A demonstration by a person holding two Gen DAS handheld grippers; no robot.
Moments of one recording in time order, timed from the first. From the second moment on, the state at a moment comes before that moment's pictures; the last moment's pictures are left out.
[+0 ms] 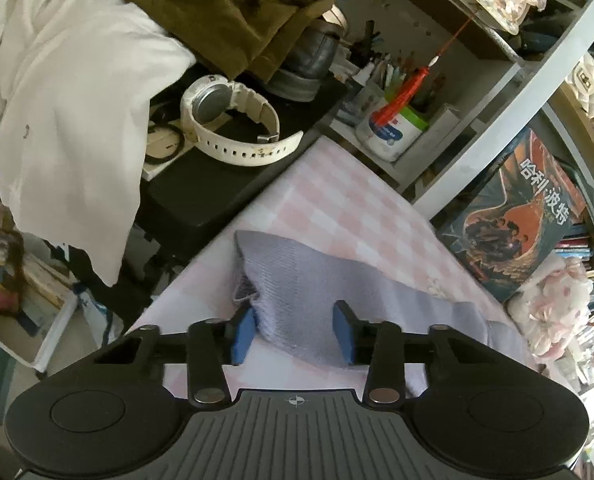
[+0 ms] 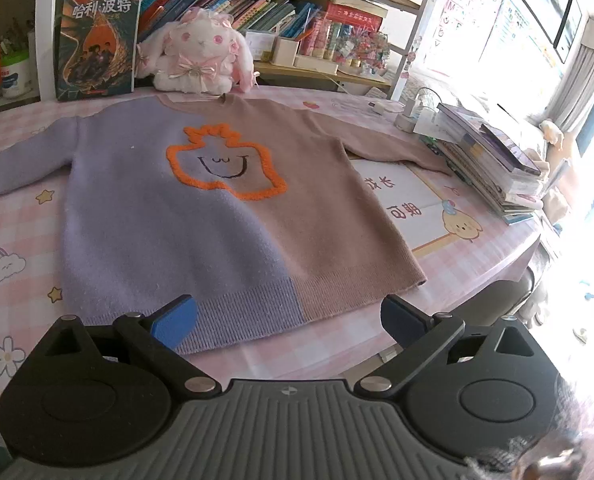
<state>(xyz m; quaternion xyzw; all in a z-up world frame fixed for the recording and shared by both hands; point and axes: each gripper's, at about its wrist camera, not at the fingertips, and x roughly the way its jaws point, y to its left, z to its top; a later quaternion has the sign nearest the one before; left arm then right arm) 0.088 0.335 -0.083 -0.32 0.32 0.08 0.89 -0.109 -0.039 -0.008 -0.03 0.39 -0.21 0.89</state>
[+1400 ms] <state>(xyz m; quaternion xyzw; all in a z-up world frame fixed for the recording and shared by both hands) 0.093 0.058 0.067 -0.16 0.17 0.03 0.97 -0.047 -0.214 -0.020 -0.04 0.38 -0.01 0.93</state>
